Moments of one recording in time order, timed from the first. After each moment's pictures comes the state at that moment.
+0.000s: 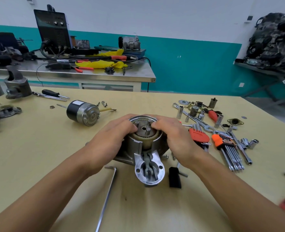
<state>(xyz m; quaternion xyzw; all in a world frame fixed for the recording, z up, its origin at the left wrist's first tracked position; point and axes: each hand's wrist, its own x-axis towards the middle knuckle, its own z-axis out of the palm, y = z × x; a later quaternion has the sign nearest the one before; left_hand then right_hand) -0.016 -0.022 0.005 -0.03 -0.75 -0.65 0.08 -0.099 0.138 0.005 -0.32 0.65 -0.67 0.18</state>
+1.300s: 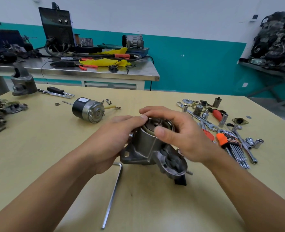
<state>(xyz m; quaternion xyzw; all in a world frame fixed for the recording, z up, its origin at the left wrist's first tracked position) -0.005 -0.017 0.018 0.08 -0.70 -0.71 0.04 -0.095 0.156 0.017 -0.49 0.69 -0.52 0.09</state>
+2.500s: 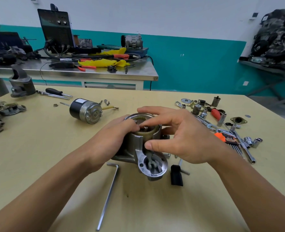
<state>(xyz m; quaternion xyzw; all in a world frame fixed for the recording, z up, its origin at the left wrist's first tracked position) -0.028 -0.027 0.002 0.14 -0.81 -0.57 0.05 -0.095 0.164 0.031 -0.48 0.76 -0.42 0.07</state>
